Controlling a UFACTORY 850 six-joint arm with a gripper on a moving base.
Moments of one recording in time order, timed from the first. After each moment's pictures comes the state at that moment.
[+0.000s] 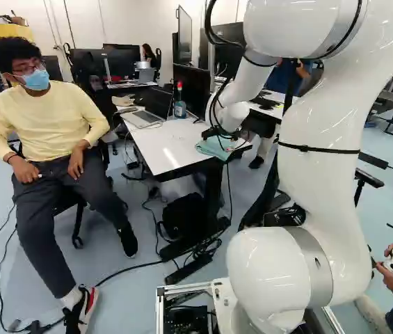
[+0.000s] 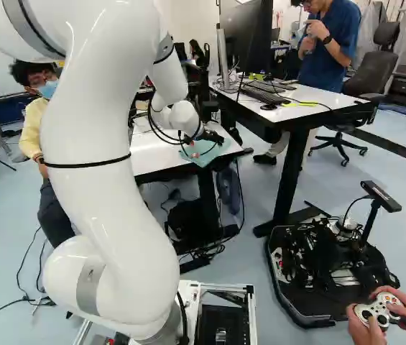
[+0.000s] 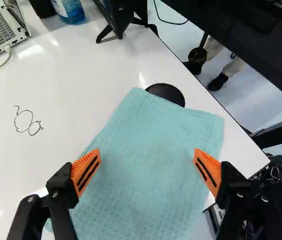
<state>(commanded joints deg) -4.9 -19.6 -52.7 1.2 11.3 0.0</state>
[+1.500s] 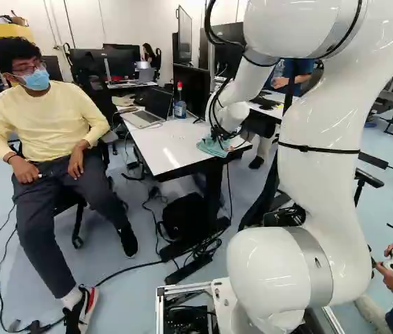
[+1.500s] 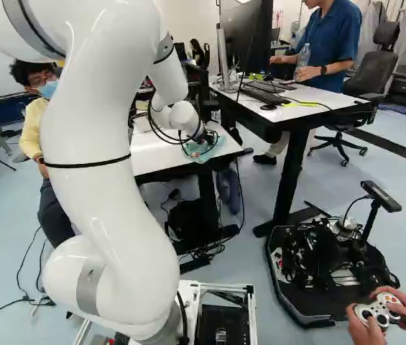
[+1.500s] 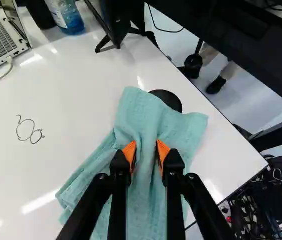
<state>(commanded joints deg) -4.9 -19.6 -52.7 2.9 13.3 0.0</state>
